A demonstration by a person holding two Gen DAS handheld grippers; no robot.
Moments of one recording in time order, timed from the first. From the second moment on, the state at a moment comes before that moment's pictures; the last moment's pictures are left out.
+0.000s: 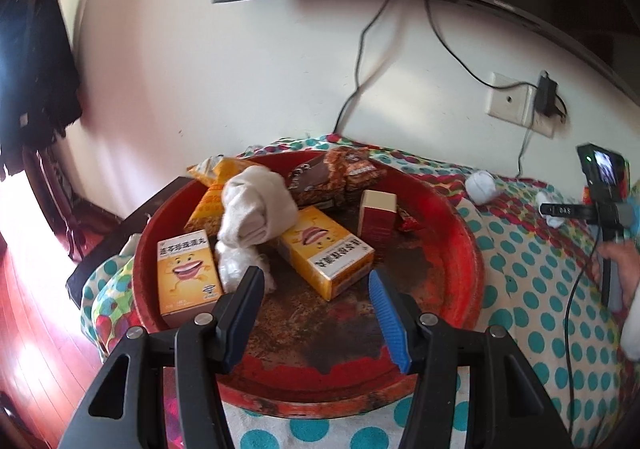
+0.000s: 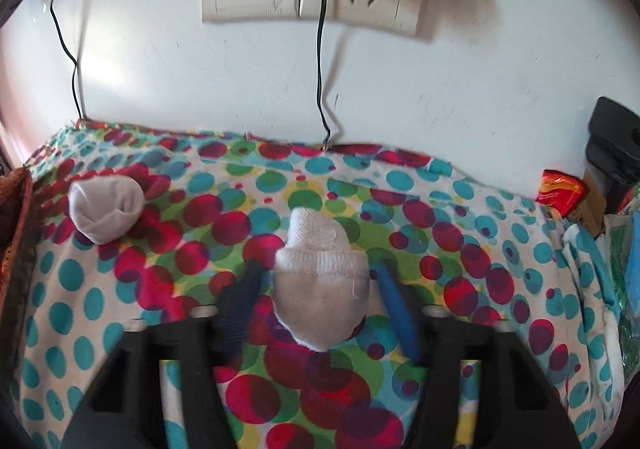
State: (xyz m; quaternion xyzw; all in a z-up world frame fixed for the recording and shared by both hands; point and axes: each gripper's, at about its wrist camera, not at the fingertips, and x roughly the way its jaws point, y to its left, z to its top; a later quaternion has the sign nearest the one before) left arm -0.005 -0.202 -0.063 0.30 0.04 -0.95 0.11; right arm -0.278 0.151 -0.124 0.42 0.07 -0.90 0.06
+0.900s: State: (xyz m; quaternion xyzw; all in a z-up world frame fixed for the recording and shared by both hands) left arm -0.221 -0.029 -0.060 0.42 -0.01 -0.90 -0.10; right arm -0.215 0.197 -0.118 0.43 0.07 -0.89 0.12
